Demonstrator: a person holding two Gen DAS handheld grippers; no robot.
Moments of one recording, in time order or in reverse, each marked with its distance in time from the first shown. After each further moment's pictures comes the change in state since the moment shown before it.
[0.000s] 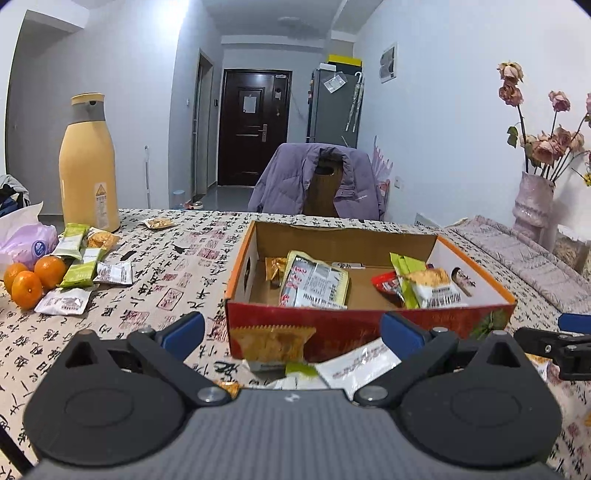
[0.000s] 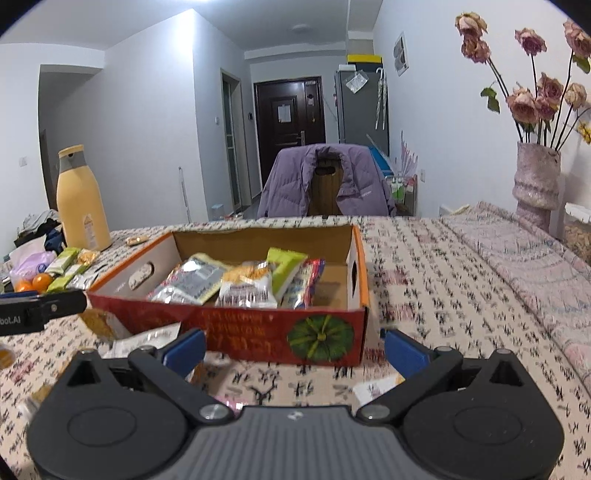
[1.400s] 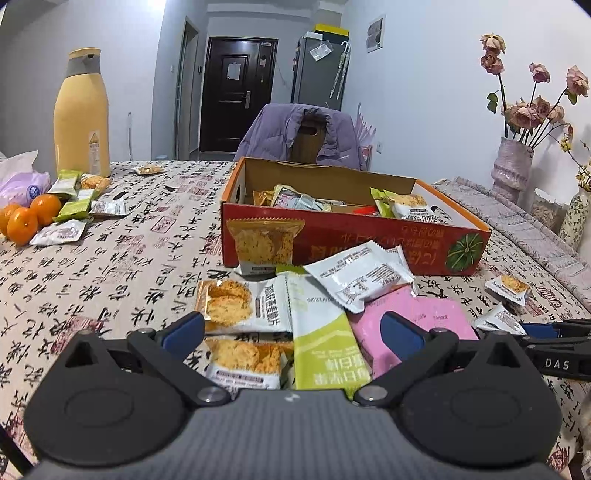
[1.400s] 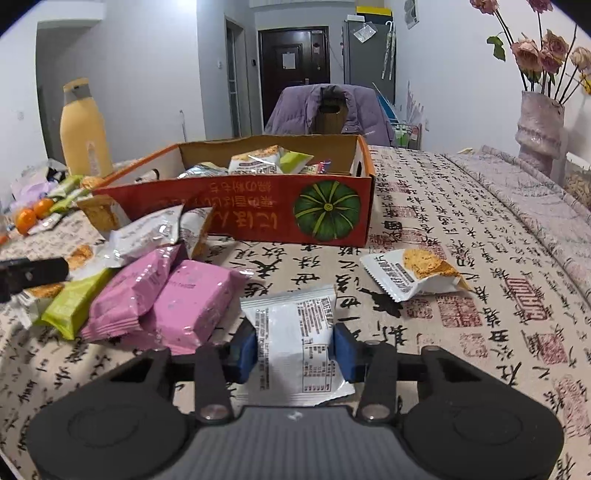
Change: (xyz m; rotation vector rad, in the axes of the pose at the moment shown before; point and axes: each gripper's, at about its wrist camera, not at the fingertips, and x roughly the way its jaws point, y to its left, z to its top) left arm -0.027 0.008 -0.053 -0.011 0.116 -0.064; right arm -0.010 0.007 -0.064 -0.013 0.156 -0.001
